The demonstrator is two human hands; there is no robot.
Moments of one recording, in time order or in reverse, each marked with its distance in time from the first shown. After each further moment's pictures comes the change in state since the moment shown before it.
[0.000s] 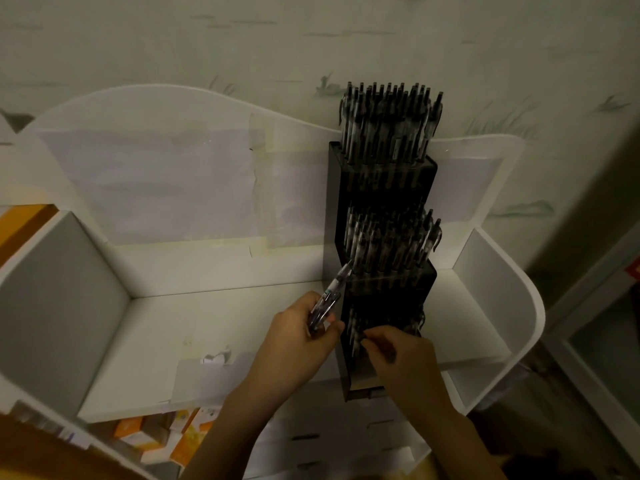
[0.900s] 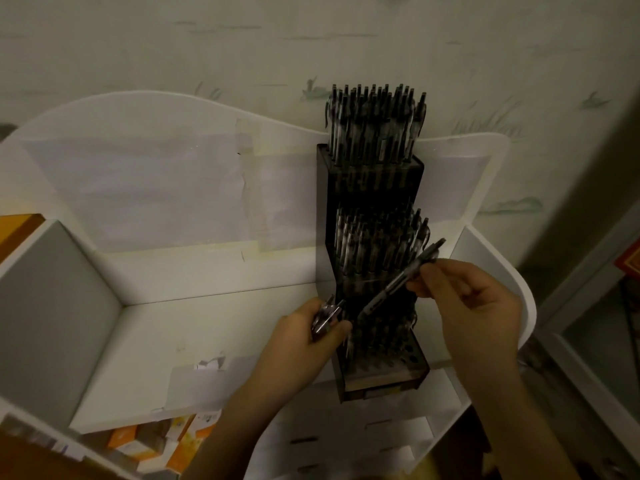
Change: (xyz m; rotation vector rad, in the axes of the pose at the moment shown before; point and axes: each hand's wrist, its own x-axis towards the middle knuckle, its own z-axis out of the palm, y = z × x) left_hand 0.002 0.010 0.008 0.005 -0.108 0.004; right_hand 0.035 -0.054 -0.081 0.581 0.375 0.073
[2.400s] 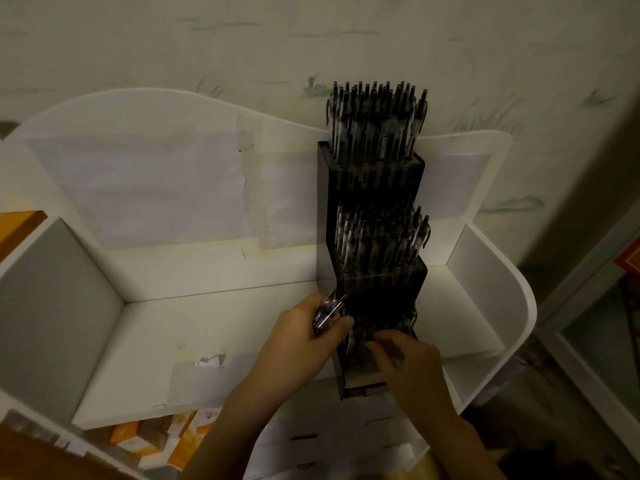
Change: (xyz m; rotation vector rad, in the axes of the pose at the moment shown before) left_hand -0.002 0.007 -0.002 0.007 0.005 0.028; right_hand -0.054 0.107 0.002 -0.537 -0.306 -0.090
